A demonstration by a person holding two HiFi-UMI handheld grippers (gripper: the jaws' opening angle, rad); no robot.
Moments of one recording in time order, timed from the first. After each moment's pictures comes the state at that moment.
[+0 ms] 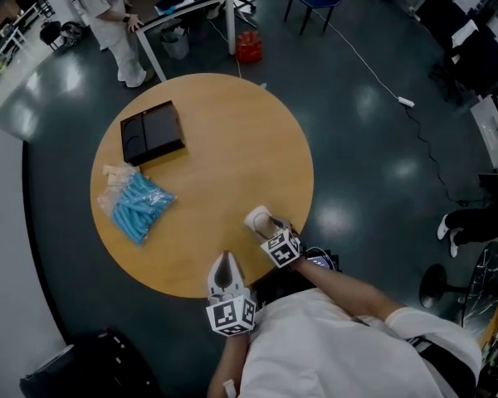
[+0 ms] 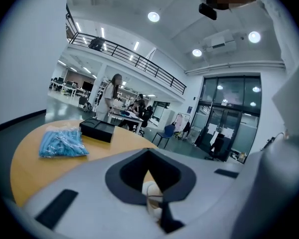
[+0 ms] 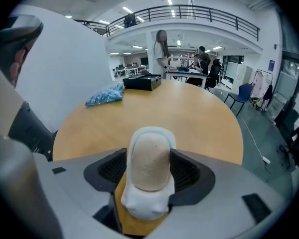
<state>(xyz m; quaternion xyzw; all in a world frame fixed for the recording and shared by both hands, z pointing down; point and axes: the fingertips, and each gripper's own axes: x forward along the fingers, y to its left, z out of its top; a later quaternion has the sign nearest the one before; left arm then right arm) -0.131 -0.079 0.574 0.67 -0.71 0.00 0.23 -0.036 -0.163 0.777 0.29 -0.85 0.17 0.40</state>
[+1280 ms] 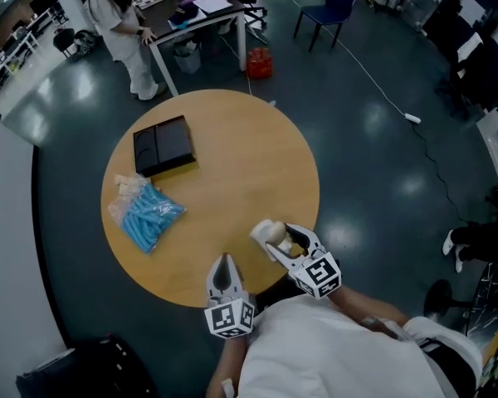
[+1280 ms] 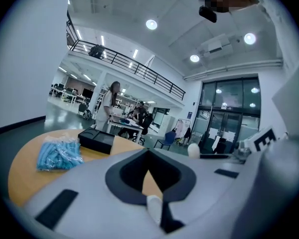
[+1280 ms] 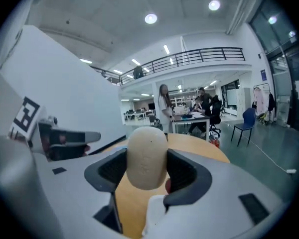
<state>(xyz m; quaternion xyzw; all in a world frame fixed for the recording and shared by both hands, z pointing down) -0.154 -0.100 0.547 0.67 -0.72 -0.02 0.19 -0.036 -0.166 0.560 0.28 -0.94 0.11 0.15</state>
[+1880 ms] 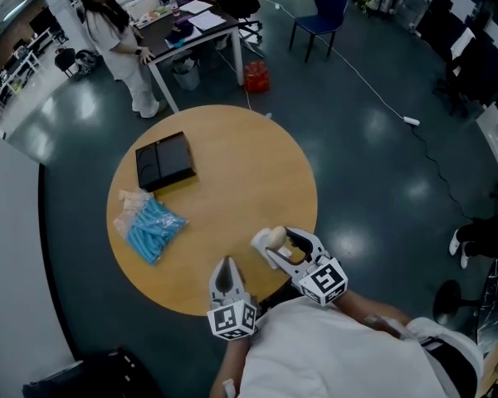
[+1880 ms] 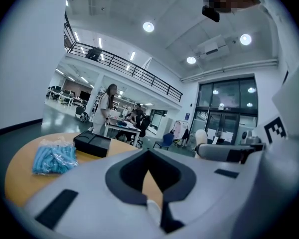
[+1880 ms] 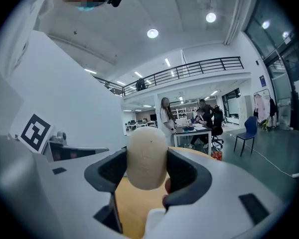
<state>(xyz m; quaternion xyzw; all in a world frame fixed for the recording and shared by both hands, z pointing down) -0.141 -0.112 0.532 0.68 -0.71 -0.03 0.17 -0.024 -0.165 0.506 0.28 -0.95 0.08 0.08</state>
